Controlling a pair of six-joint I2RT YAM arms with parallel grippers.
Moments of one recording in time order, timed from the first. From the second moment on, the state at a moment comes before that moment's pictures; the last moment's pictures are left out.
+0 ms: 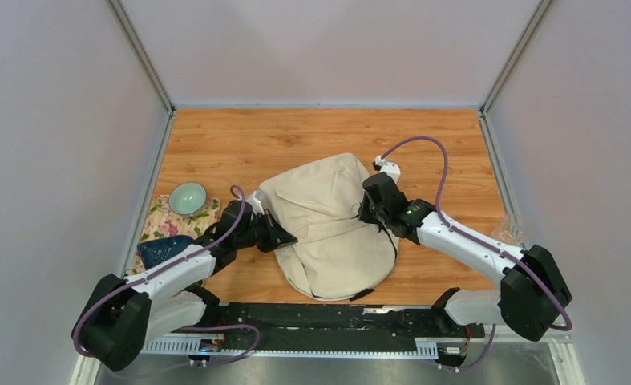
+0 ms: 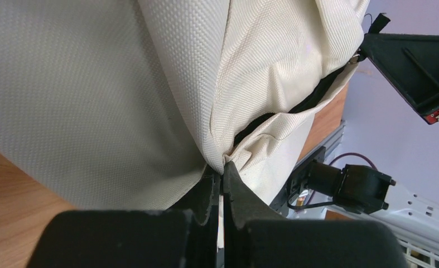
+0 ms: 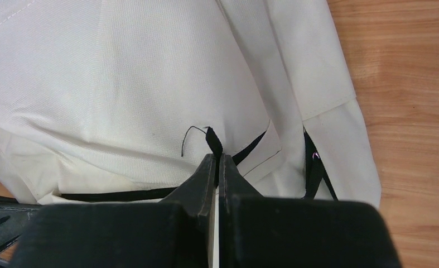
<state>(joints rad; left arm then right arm) -0.52 1.05 0.35 0.08 0.37 -0.97 0.71 1.28 0.83 -0.33 0.26 0.69</state>
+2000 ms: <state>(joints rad) -0.27 0.91 0.44 -0.32 0.39 -0.48 0.58 0.68 0.44 -0.48 0.18 0.95</state>
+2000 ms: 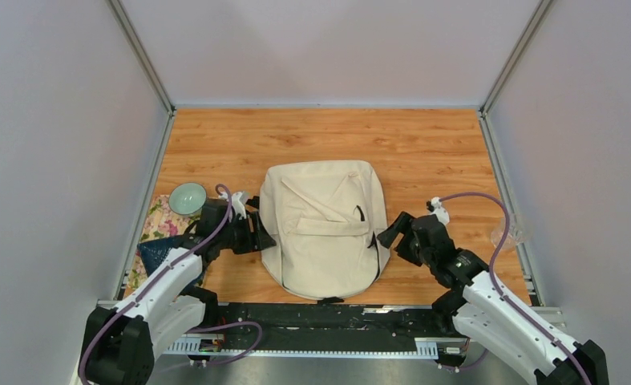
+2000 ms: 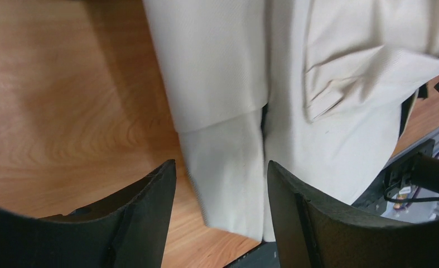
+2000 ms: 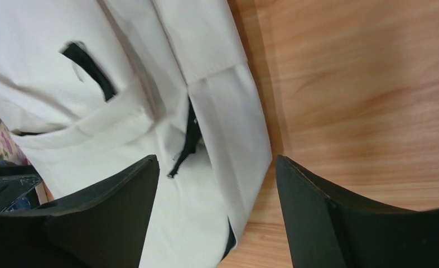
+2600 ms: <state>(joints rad) -0.31 1.24 0.51 -0.12 0.53 -0.58 0.58 1.17 0.55 -0.27 -0.05 0.97</state>
